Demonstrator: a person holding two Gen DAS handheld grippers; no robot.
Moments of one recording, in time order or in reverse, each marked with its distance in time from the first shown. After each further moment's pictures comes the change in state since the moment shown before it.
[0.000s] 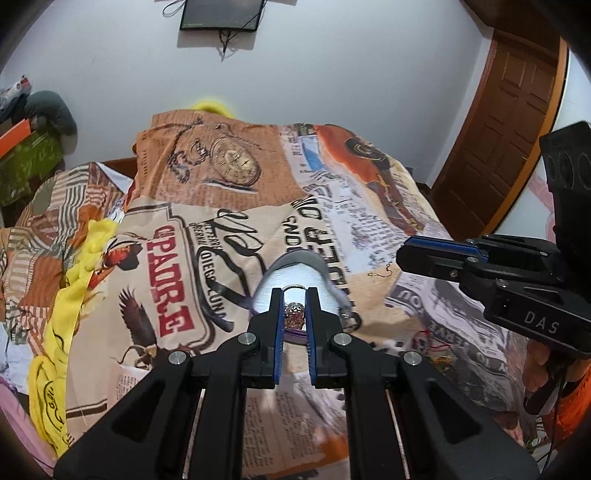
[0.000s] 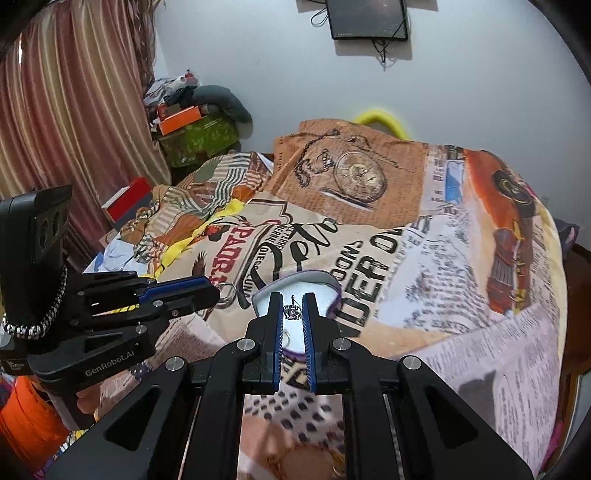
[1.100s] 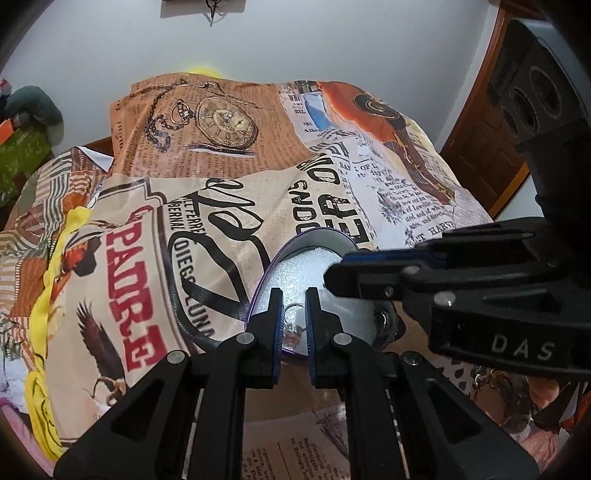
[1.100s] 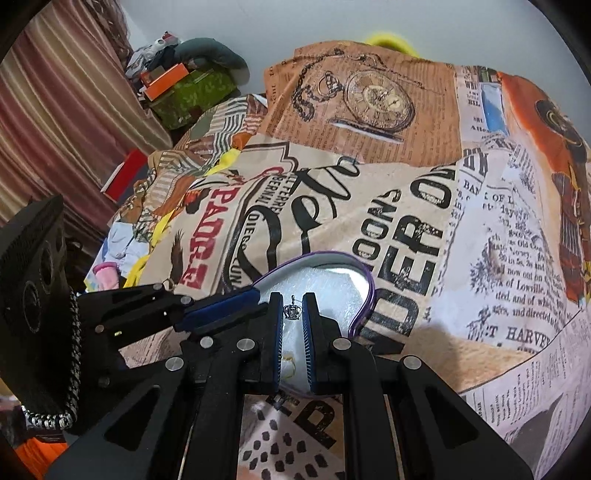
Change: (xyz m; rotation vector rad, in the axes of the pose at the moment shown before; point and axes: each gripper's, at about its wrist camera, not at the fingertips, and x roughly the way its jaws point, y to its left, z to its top) left arm 0.081 0.005 0.005 0.041 0.140 0.018; right arm 0.086 -0.023 0.010 0.117 0.269 0.117
